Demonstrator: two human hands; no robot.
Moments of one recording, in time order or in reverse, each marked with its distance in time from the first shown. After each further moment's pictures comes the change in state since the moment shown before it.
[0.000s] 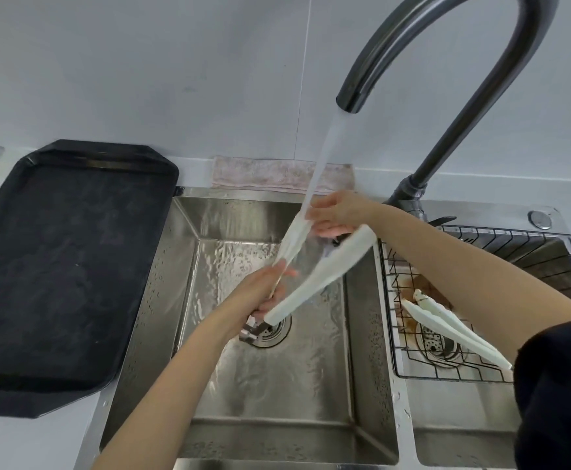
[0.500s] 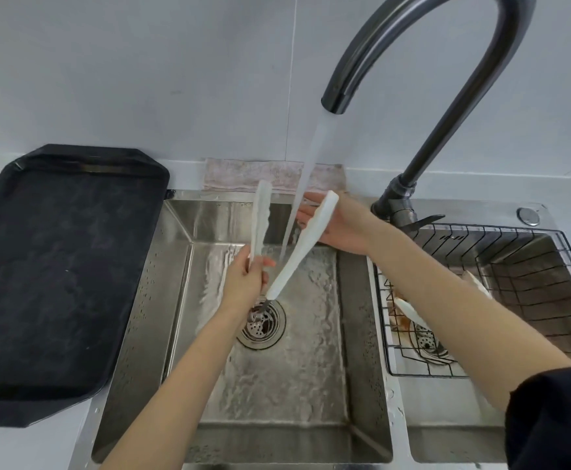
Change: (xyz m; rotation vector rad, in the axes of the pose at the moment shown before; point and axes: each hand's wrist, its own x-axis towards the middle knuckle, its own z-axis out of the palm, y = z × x) left_hand 0.017 0.004 0.013 -0.031 0.436 0.216; right_hand -0.010 0.013 0.009 0.895 0.016 0.053
